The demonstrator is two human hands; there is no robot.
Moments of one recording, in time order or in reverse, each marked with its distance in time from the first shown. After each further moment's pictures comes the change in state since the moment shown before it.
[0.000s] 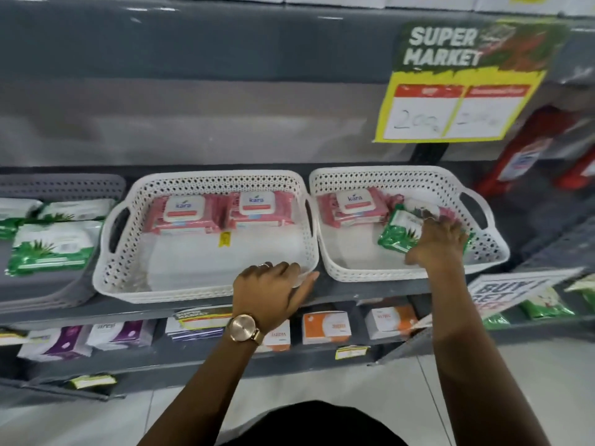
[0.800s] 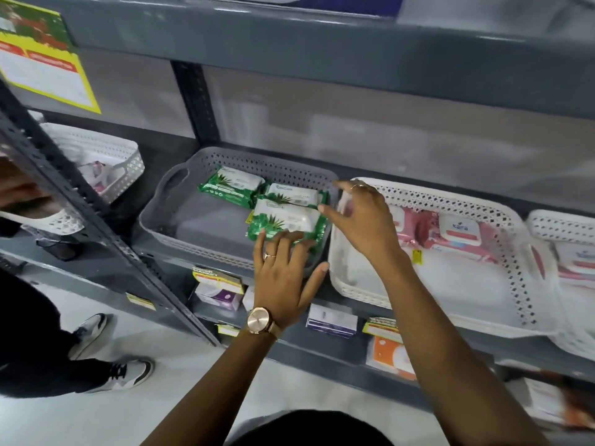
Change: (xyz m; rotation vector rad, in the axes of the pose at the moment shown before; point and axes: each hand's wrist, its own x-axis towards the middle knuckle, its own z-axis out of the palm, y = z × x) left_hand -0.117 -0.251 -0.095 0.013 0.103 -0.413; right_hand -0.216 -0.391 0.036 0.541 0.105 -0.991
